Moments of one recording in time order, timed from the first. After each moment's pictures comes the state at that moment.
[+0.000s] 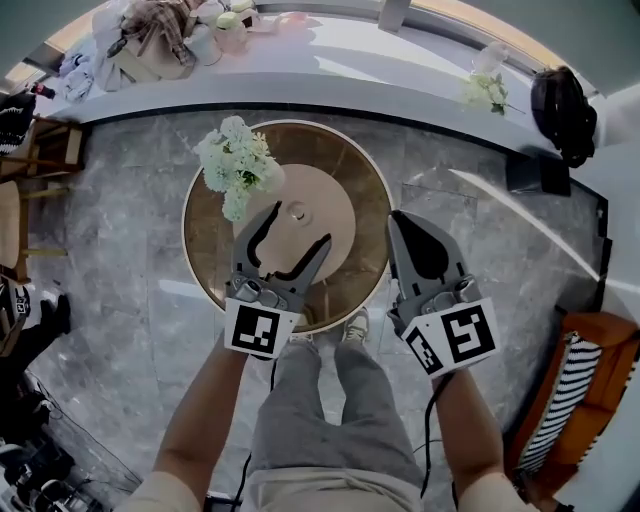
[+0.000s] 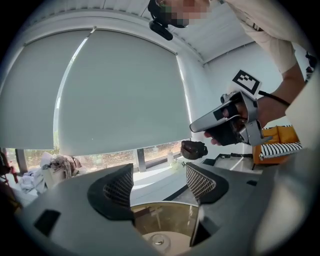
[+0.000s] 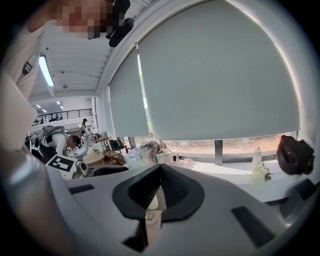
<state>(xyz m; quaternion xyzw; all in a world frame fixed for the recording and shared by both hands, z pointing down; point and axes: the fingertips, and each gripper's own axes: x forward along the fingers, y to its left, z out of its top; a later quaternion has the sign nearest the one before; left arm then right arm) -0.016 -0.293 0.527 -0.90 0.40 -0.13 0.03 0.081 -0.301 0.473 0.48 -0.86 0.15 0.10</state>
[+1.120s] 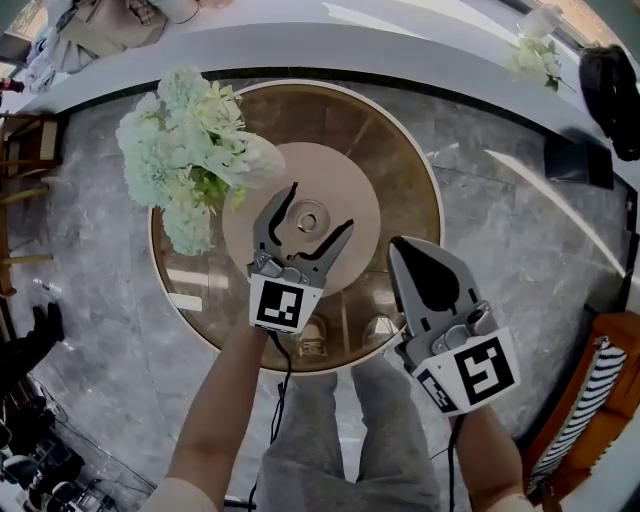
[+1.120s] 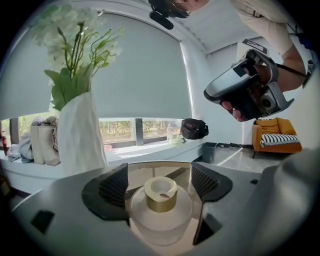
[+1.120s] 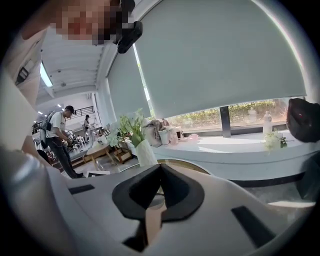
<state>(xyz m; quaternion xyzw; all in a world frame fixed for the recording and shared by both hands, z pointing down) -0.016 -0.339 0.792 -0.90 0.40 -0.14 -0.02 0.045 -0.300 0.679 0.44 -0.86 0.20 0.12</state>
